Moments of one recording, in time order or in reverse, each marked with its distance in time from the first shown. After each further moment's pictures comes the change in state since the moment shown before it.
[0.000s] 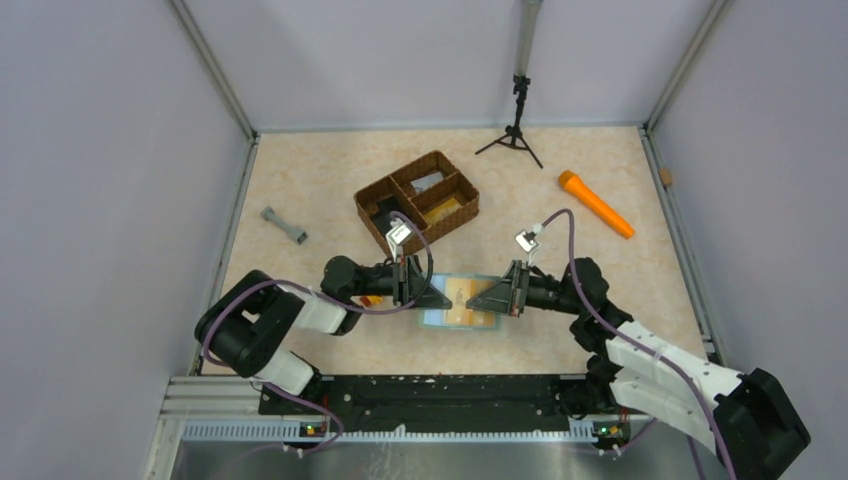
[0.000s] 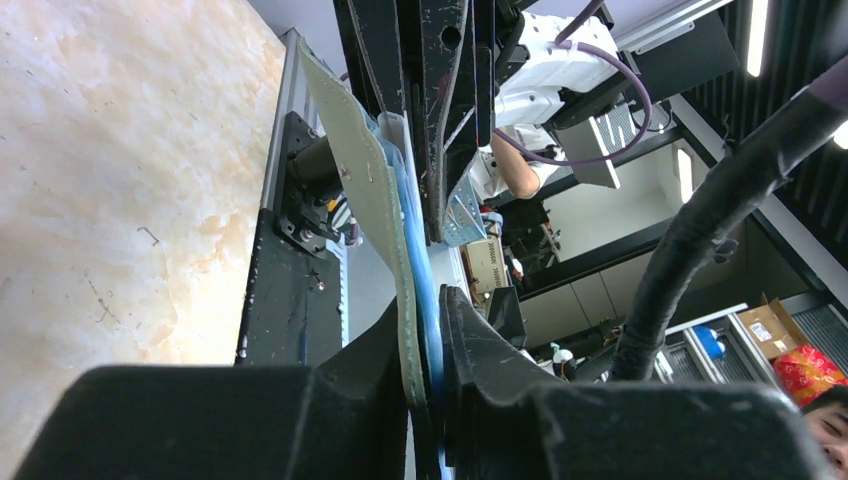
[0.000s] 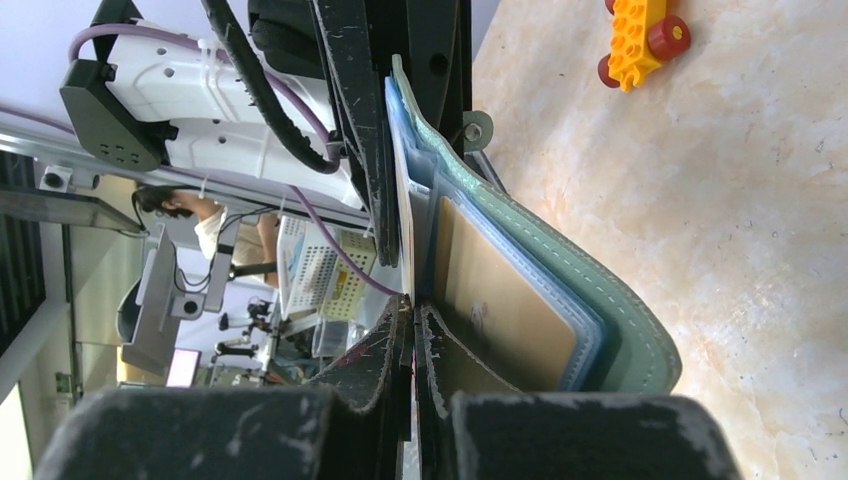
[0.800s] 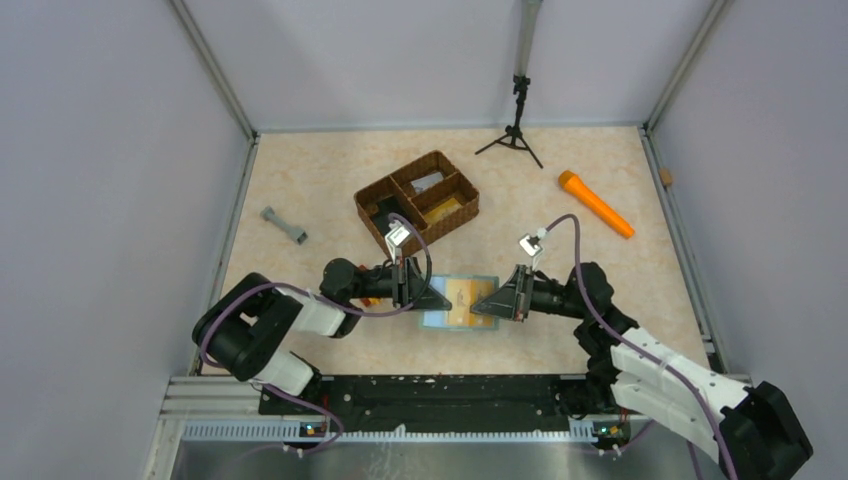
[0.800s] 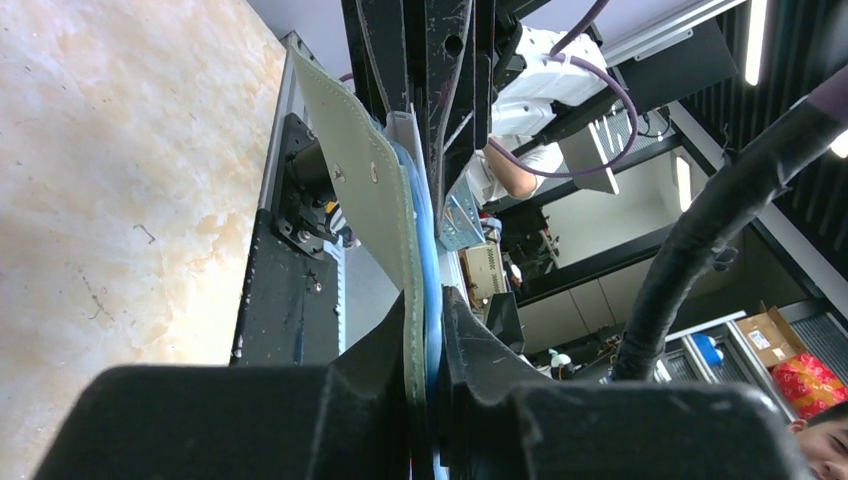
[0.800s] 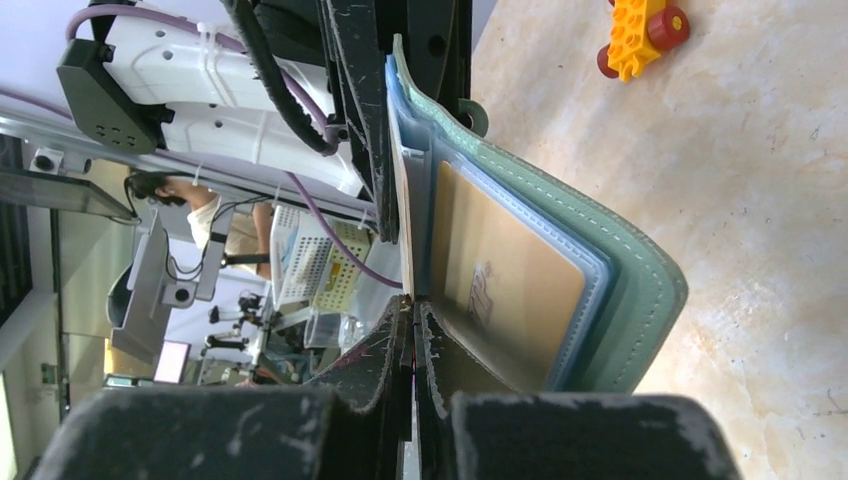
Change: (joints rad) left arm -0.003 -0.016 -0.019 -0.006 -0.023 -0.001; right arm -0.011 -0.055 -0.026 -0.033 -0.011 -0.024
